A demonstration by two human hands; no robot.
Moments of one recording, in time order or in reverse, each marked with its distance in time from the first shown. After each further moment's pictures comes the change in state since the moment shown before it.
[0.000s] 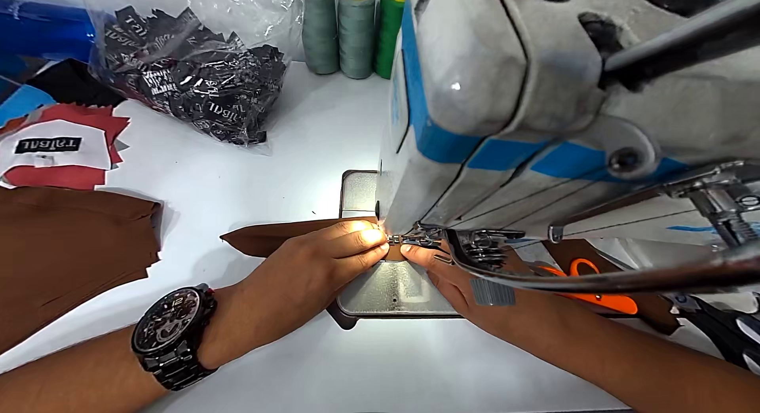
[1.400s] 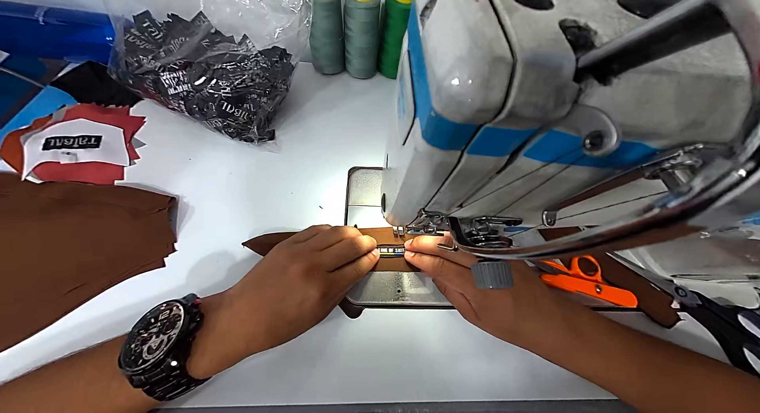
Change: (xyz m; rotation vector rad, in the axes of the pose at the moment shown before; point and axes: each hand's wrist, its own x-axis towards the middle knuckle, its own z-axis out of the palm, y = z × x) left_hand -0.016 0.009 -0.010 0.113 -0.024 0.027; right_hand -0.012 0.008 0.021 0.090 0.083 -0.143
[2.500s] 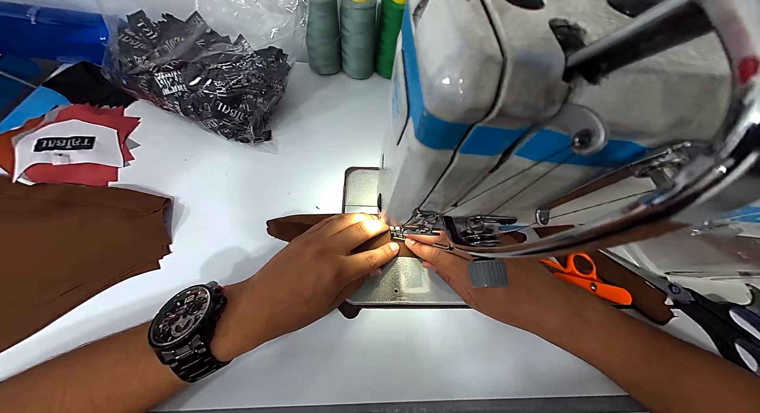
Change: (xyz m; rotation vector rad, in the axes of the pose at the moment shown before) left_hand 0.016 -0.002 0.011 -0.096 -0.020 -0.046; right_hand 0.008 0.006 -0.021 -0.082 -0.153 -0.026
